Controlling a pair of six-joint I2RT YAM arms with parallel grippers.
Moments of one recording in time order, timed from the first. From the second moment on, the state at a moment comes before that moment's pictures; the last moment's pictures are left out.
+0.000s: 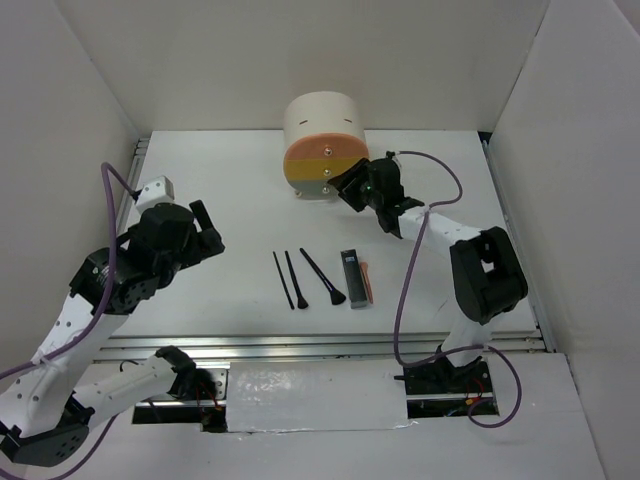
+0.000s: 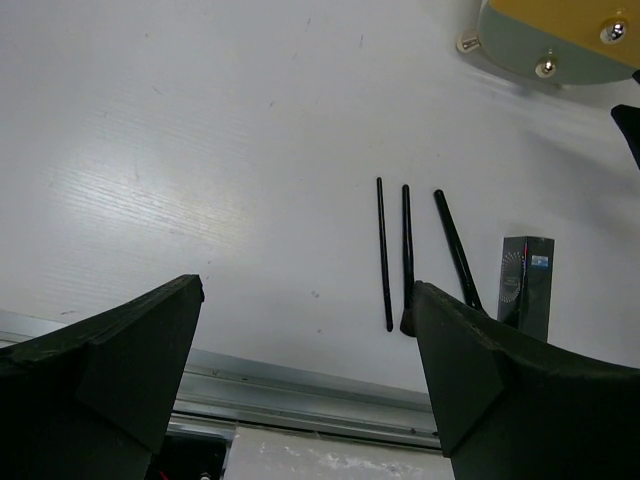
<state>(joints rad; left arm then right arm) -0.58 0.90 1.30 -1.13 -0.53 -0.76 0.42 1.72 1.12 0.17 -0.01 1.10</state>
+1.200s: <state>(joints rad) -0.58 0.93 1.27 -1.13 -0.47 -0.74 0.31 2.07 1.27 0.61 -0.38 1.18</state>
